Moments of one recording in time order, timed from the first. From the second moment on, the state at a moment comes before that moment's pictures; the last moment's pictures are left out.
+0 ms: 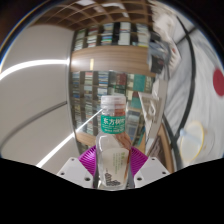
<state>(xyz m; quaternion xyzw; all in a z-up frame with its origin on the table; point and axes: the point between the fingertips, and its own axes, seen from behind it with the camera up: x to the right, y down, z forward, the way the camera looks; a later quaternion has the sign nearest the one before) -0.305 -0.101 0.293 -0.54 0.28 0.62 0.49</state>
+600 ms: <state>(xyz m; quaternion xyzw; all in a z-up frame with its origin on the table) -0.064 -0.045 0.135 -0.75 0.01 -0.03 0.66</state>
